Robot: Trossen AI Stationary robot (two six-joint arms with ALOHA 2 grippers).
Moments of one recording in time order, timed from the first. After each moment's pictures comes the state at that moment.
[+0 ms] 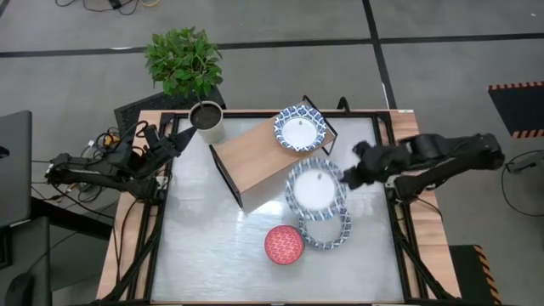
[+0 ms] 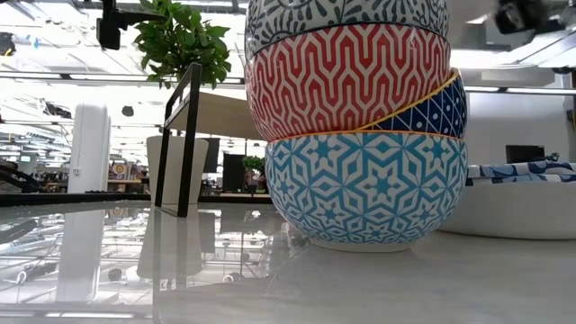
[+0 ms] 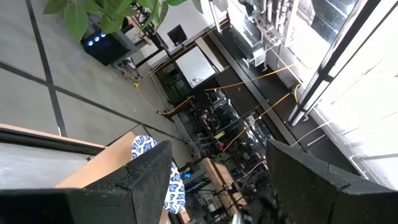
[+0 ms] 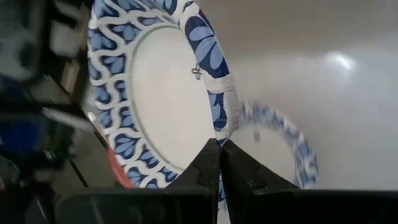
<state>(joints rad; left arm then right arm) -0.09 0.46 0.53 0.23 -0.80 -0.81 0.14 0.97 1.18 -1.01 0.13 1.22</state>
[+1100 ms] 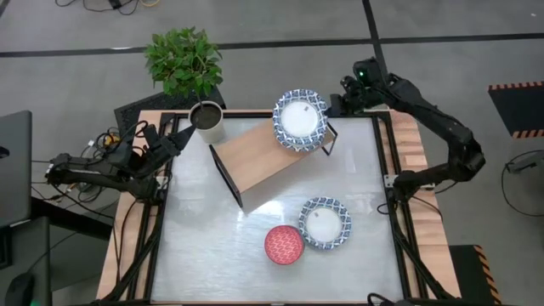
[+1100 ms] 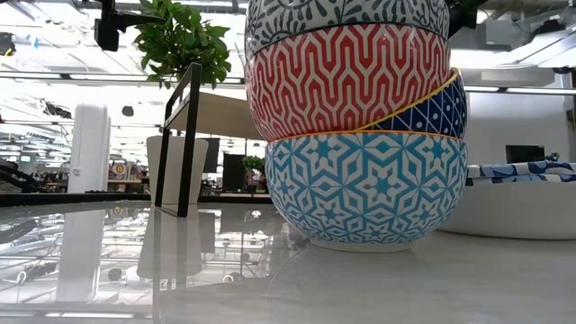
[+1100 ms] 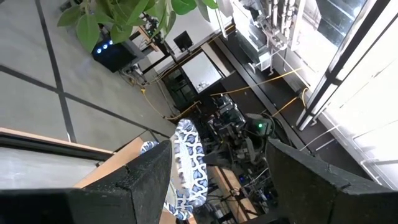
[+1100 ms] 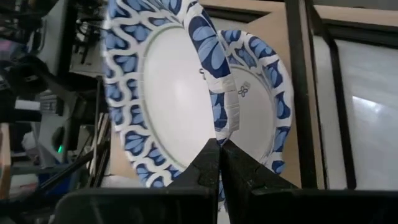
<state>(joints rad) -0.09 0.46 0.53 0.22 -0.83 -0.79 -0.86 1.32 1.32 -0.78 -0.53 0.58</state>
